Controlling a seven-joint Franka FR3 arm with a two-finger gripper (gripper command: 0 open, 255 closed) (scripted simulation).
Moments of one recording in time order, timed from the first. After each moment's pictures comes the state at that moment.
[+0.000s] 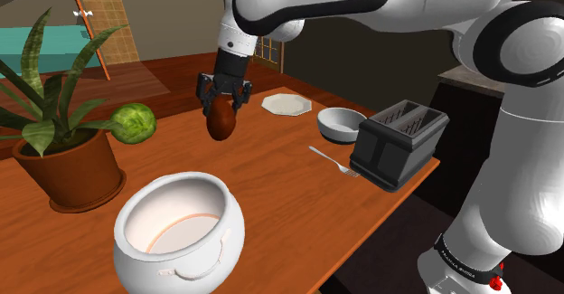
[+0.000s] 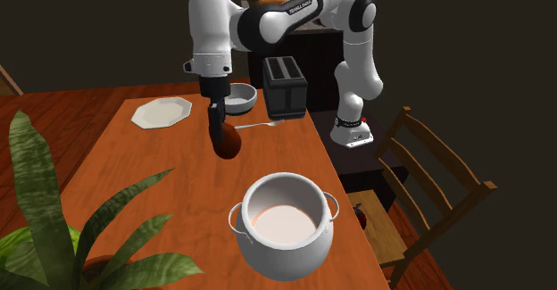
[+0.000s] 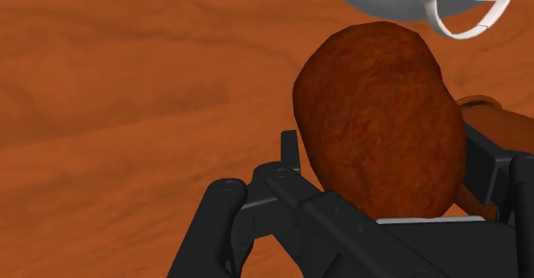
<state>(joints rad) 0.24 0.24 0.27 -1.53 0.21 1.96 0.47</state>
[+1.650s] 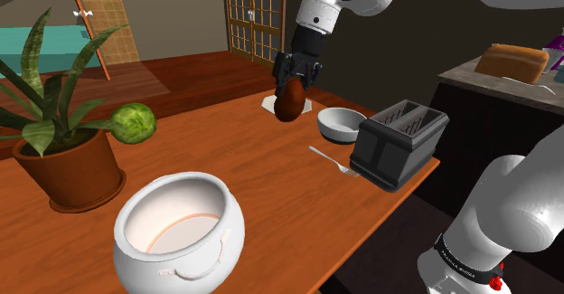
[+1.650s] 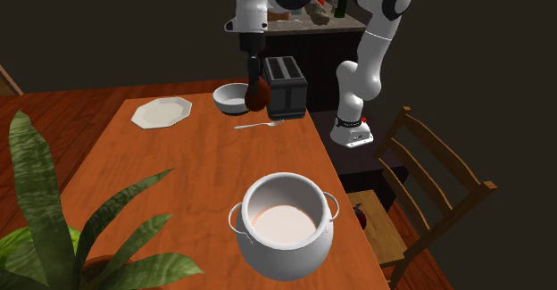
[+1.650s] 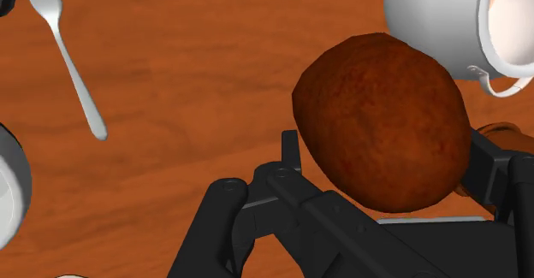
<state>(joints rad) 0.12 -0.27 0.15 -1.97 0.35 1.84 0.24</state>
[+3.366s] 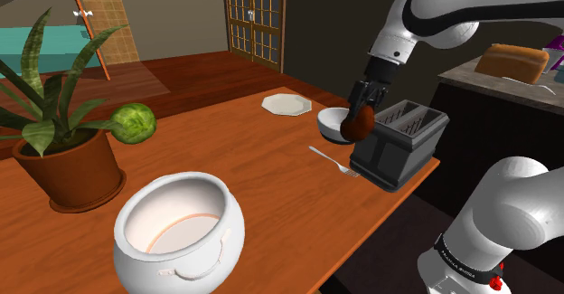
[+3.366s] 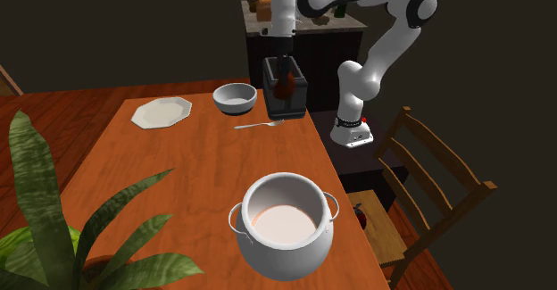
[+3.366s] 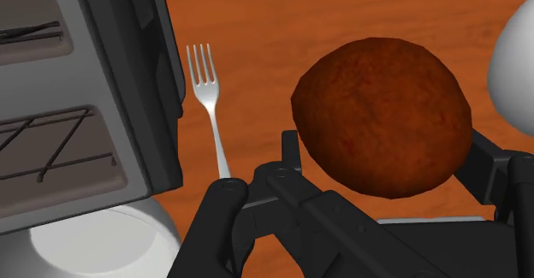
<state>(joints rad) 0.03 -0.71 -0.05 -2.48 0.30 1.81 -0.03</state>
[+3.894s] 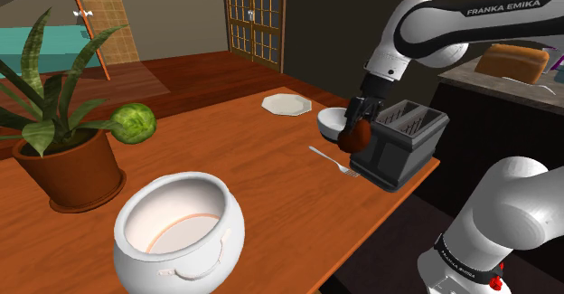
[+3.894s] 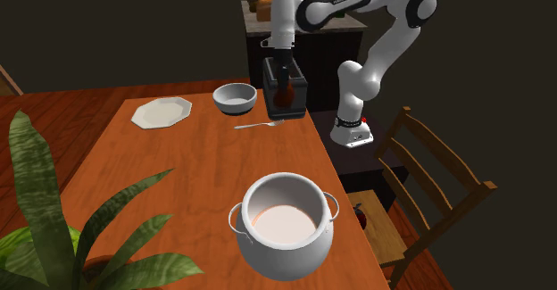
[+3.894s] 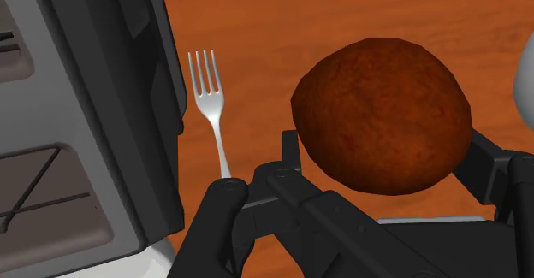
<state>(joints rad) 0.03 -0.71 -0.05 -2.58 0.31 1.91 -0.07</state>
